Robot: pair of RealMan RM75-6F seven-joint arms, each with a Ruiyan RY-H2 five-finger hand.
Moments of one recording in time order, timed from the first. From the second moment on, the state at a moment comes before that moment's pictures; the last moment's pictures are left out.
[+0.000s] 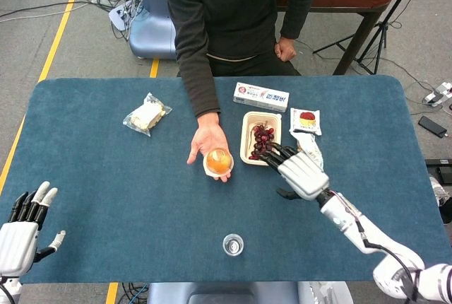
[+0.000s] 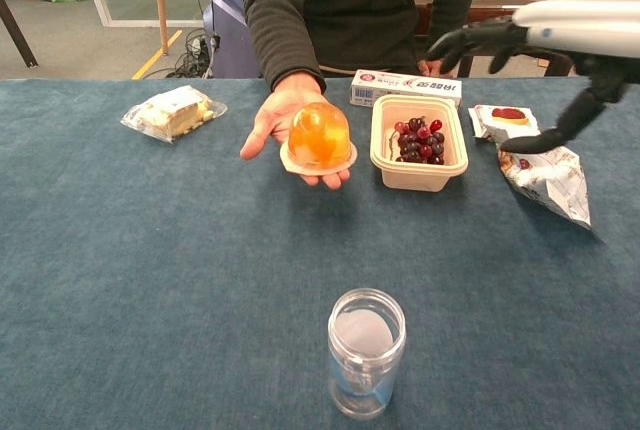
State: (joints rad) left arm -0.01 -1.14 0.01 -1.69 1.62 1.60 0.12; right arm 0.62 -1.15 0.20 -1.81 -1.46 0.86 -0.18
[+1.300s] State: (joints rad) left arm 0.03 -1.14 0.01 -1.66 1.62 1.63 0.08; right arm 1.05 -1.58 0.24 -1.38 -1.10 0.68 -0.34
